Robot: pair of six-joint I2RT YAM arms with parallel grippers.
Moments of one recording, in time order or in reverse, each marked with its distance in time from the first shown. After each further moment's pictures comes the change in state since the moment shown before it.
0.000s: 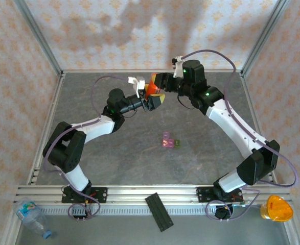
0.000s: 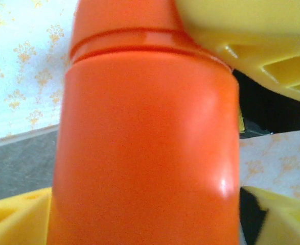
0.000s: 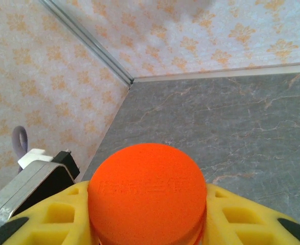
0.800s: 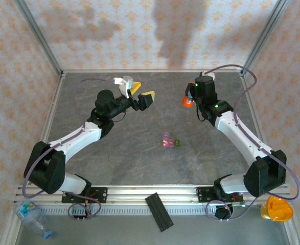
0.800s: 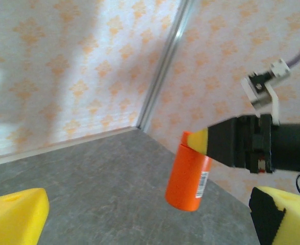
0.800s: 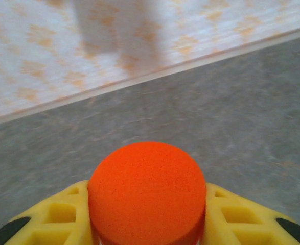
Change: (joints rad) left arm 0.031 -0.280 -0.076 -0.337 -0.256 0.146; right arm -0.141 -0.141 -0.365 0.043 0.578 -0.058
